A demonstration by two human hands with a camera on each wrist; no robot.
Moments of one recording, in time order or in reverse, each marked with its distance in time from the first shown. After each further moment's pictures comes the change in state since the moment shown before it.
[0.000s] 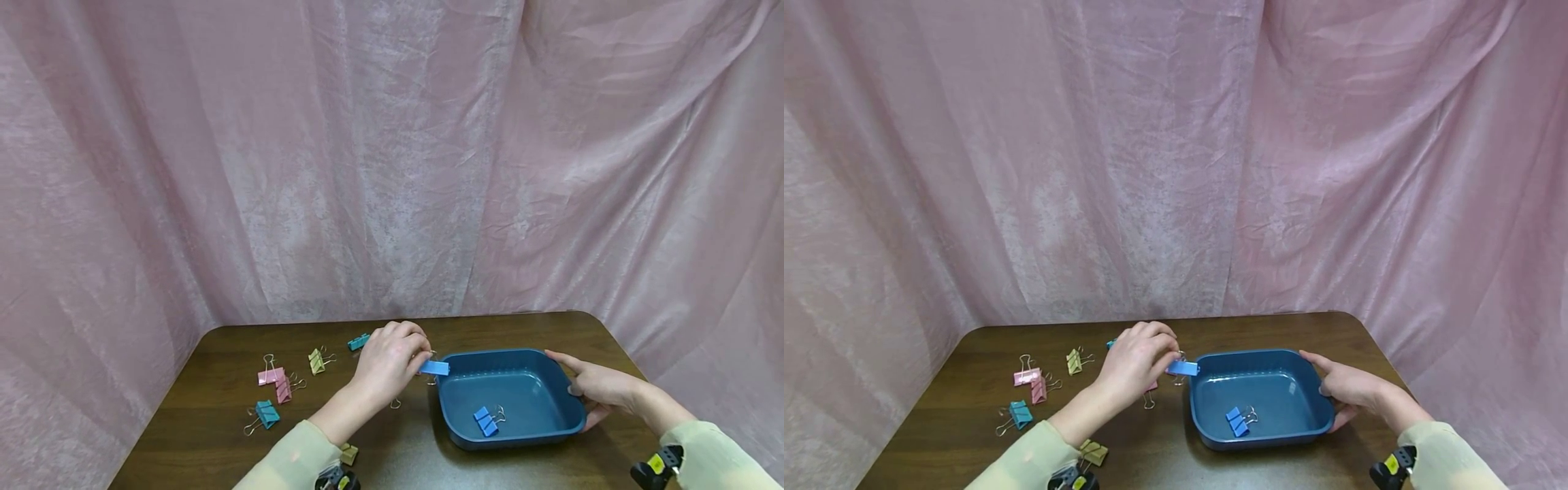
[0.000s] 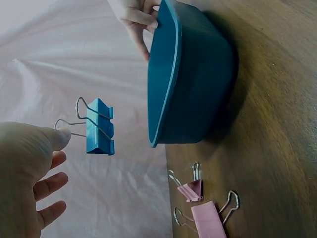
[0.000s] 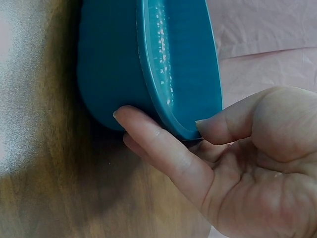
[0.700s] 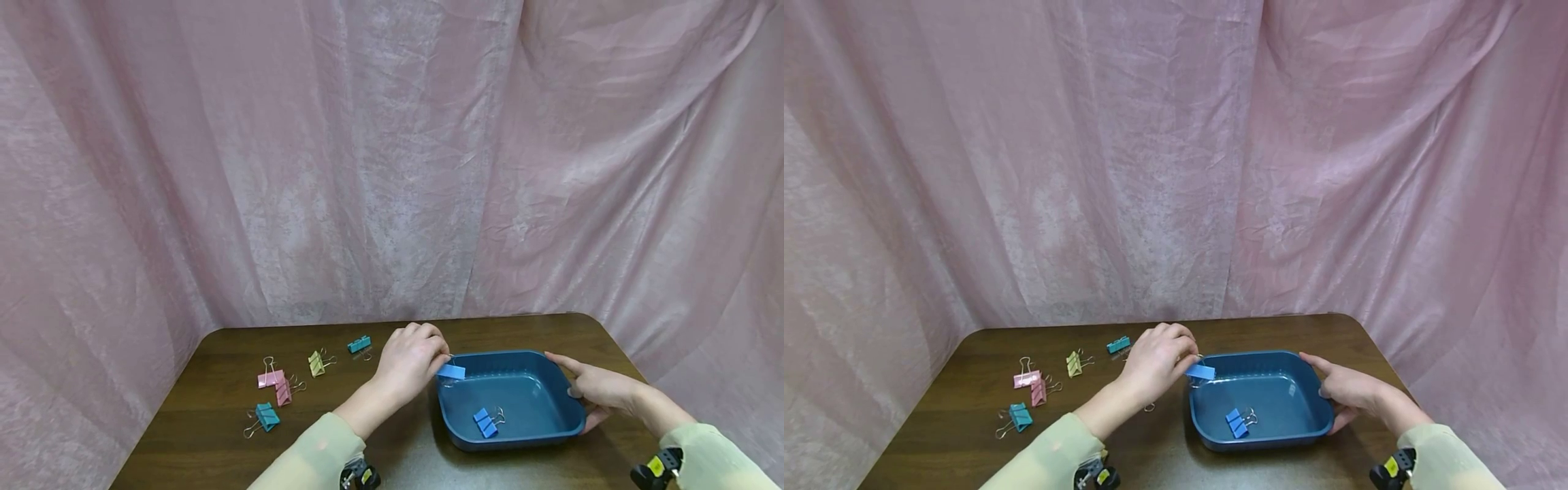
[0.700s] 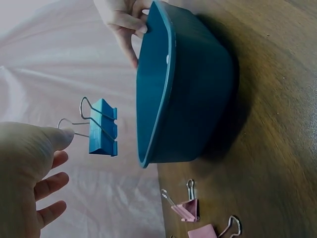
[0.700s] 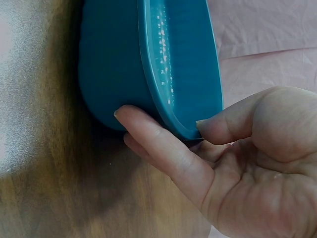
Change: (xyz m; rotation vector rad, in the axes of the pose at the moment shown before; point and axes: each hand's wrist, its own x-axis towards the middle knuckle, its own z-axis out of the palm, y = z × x) left_hand 0.017 0.016 0.021 0.082 -0.046 0.053; right_hand 0.002 0.002 0.002 0.014 0.002 -0.008
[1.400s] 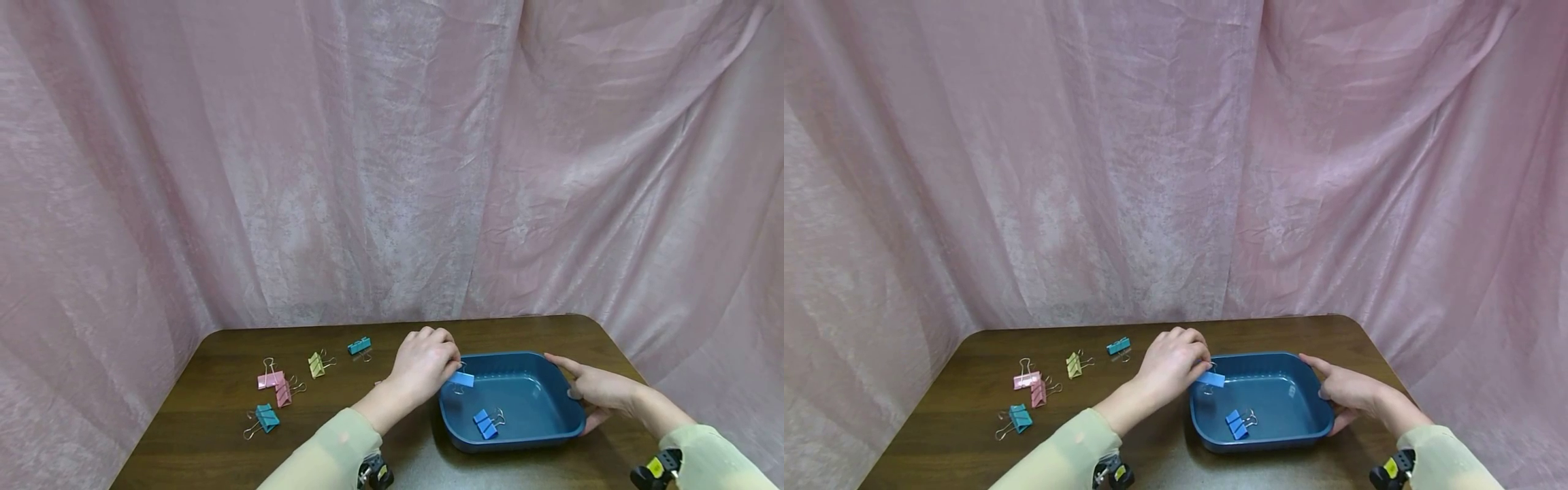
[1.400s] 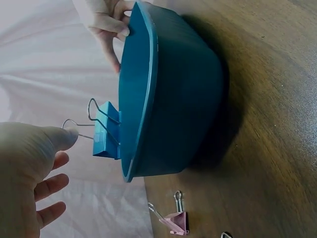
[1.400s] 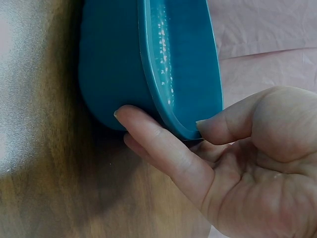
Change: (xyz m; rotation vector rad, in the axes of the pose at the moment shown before) left_hand 0.012 0.012 0.020 0.057 -0.067 0.015; right_hand 0.002 0.000 0.002 0.037 -0.001 0.001
